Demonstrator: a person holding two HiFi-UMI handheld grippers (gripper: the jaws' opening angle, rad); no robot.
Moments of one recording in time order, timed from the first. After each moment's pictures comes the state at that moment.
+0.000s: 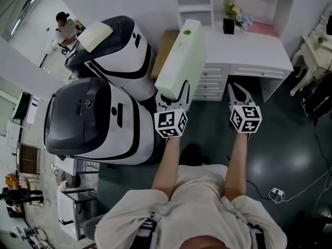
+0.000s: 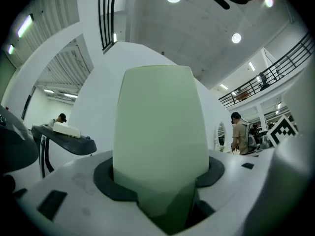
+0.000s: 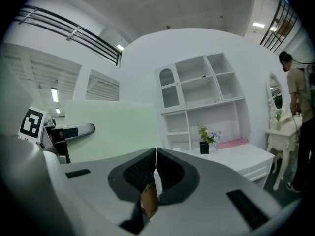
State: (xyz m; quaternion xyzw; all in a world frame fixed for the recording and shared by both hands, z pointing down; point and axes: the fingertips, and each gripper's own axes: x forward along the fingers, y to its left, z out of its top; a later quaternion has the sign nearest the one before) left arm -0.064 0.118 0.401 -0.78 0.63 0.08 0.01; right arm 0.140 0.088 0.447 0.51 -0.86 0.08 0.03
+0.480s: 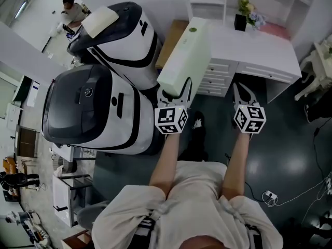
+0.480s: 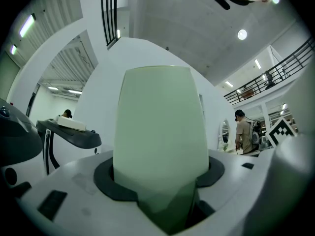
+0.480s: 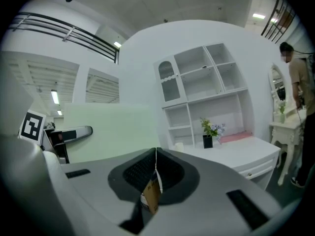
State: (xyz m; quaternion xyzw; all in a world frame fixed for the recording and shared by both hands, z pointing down) left arm -0.083 0.103 0.427 -0.76 0.64 0.07 -0.01; right arm 0.130 0.065 0.473 0.49 -0.86 0.11 0.04
